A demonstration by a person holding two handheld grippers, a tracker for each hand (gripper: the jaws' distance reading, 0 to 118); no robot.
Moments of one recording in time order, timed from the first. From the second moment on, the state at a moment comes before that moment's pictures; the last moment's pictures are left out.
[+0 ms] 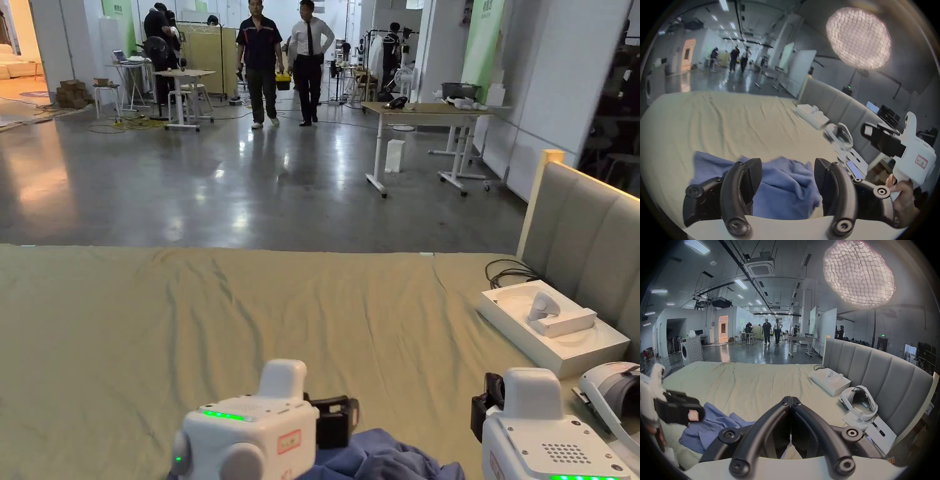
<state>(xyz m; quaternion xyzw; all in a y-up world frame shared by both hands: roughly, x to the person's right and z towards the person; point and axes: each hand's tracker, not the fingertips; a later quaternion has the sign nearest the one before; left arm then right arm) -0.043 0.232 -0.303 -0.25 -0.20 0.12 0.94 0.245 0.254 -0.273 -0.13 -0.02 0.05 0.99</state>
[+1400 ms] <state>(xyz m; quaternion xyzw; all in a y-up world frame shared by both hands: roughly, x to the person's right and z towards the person) -0.202 0.134 -0.445 -0.43 0.00 0.08 0.90 0.206 0.230 -0.330 -0.13 0.02 0.04 0.99</state>
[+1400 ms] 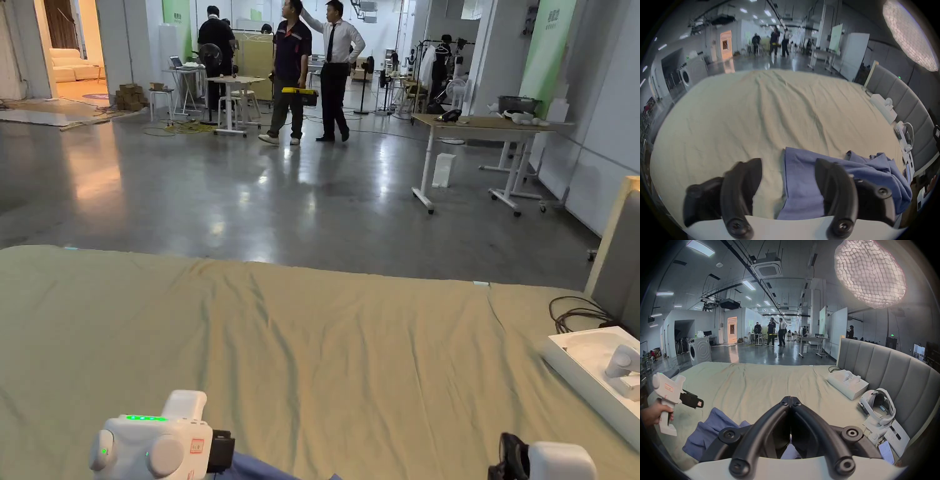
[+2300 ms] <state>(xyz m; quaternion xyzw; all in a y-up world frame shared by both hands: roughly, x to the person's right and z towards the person) -0.161 0.089 -0.469 -0.46 -0.01 -0.01 0.89 0.268 0.169 -0.384 -0.29 -0.01 0.05 0.95</state>
